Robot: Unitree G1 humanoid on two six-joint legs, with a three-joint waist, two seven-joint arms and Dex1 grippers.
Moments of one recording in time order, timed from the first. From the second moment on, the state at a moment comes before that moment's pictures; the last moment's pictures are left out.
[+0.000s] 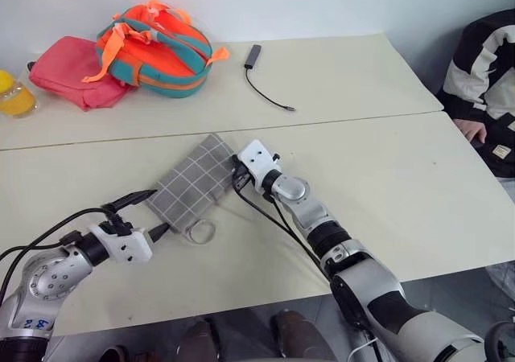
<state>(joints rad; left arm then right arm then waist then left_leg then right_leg) 0.04 0.79 0.21 0.09 0.30 -0.69 -0.45 -0.89 0.03 0.21 0.88 -0.13 -0.17 0.36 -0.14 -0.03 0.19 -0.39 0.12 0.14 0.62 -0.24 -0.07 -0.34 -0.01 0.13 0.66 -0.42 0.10</state>
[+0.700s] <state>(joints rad) -0.06 0.77 0.09 0.13 0.29 -0.62 -0.43 -0.87 0.03 0.20 0.85 -0.13 -0.15 0.39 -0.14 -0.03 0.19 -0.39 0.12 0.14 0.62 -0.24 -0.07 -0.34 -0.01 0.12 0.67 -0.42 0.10</state>
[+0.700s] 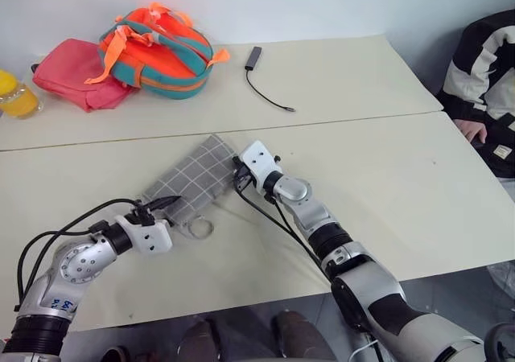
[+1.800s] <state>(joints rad) -0.19 0.68 -0.04 0.01 0.29 -0.40 -0.48 -0.53 -0.10 0.36 -0.02 0.32 0.61 0.79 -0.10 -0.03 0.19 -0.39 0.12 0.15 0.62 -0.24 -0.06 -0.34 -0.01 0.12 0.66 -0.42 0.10</state>
